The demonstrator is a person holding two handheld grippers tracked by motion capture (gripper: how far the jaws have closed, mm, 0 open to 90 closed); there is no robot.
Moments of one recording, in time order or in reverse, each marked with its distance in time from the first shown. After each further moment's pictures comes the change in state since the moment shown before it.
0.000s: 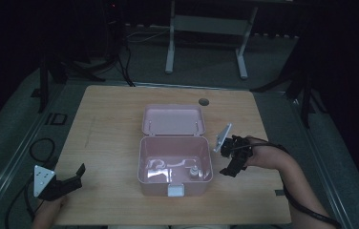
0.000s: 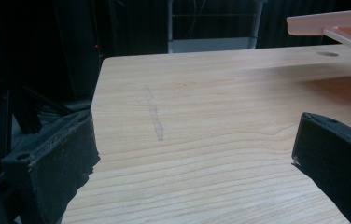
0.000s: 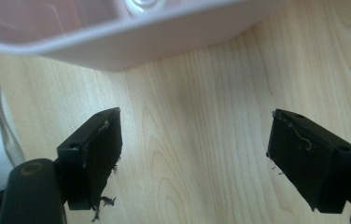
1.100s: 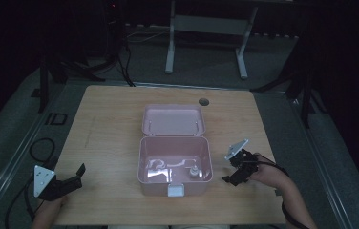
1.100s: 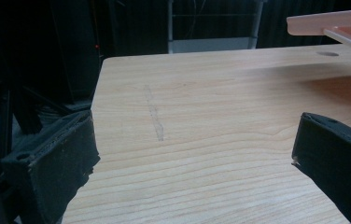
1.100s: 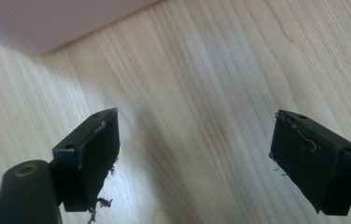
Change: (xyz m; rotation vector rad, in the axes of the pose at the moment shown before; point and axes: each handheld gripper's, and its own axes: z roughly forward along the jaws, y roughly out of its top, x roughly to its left) left arm 0.000 0.000 0.000 -0.001 0.002 0.002; right arm -0.001 -0.066 0.070 -0.181 -0.042 0.203
